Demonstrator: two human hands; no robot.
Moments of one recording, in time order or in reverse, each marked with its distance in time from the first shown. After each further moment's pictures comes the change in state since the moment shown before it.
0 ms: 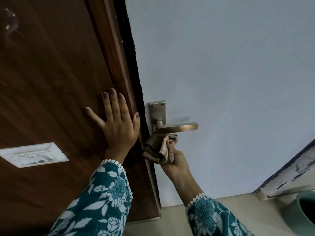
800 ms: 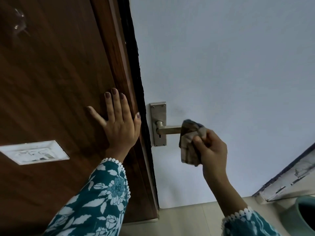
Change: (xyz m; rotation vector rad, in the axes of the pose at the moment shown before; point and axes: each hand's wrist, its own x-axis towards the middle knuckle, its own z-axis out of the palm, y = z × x) left_hand 0.000 0.001 0.000 0.001 0.001 -0.001; right_hand -0.090 -0.062 0.033 -1.248 0.177 -0.929
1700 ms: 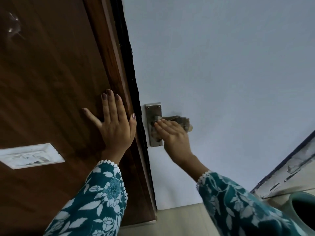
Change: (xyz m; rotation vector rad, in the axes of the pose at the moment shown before) left_hand 0.001 0.000 -0.001 -0.012 0.004 -0.005; right_hand 0.045 0.048 0.063 -0.899 -0.180 -1.029
